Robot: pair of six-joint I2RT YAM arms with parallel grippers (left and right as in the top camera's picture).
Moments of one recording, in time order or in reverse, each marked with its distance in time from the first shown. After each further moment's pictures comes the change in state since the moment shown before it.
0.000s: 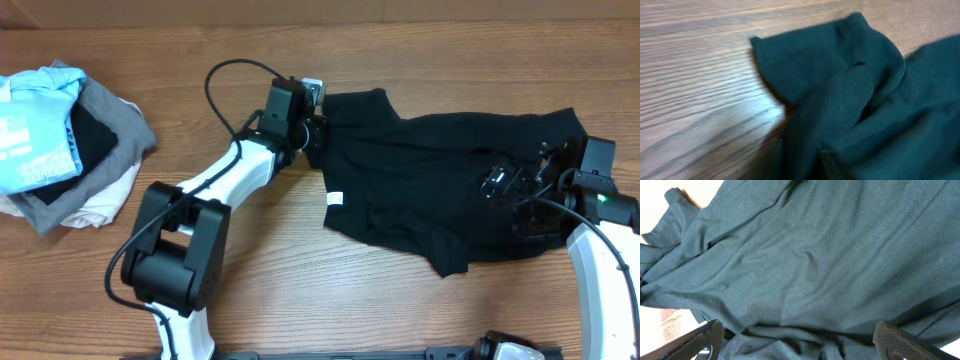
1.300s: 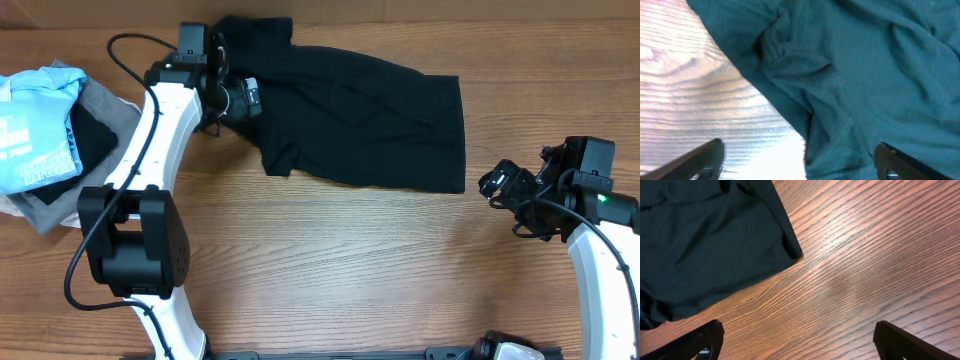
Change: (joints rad) left arm 0.307 0.027 0.432 -0.770 -0.097 -0.149; right arm 0.000 0.000 0.000 -0.013 0.026 -0.015
